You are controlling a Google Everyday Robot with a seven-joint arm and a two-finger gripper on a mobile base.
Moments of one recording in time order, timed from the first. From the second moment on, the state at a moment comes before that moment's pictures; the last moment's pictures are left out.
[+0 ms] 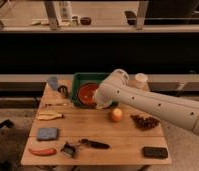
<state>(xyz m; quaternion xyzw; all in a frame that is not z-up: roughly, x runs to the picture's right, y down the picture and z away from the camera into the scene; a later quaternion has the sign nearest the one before) -0.002 0.064 0.773 -0.13 -0.18 -0.28 0.93</state>
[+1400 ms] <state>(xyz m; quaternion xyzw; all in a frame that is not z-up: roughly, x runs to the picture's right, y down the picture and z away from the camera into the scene) 0.001 0.011 0.909 -0.15 -0.18 -0.26 0.94</state>
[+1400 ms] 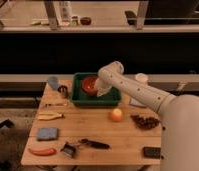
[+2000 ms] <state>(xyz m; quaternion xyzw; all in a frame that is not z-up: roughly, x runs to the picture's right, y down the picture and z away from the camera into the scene) 0.028 0.015 0.929 -0.17 -0.16 -0.26 0.94</state>
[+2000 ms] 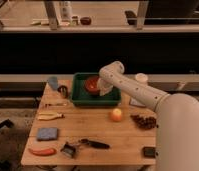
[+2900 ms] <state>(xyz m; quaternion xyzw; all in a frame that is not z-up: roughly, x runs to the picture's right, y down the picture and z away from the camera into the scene) 0.029 0.022 0.952 -0.18 -0.13 -0.25 0.94</state>
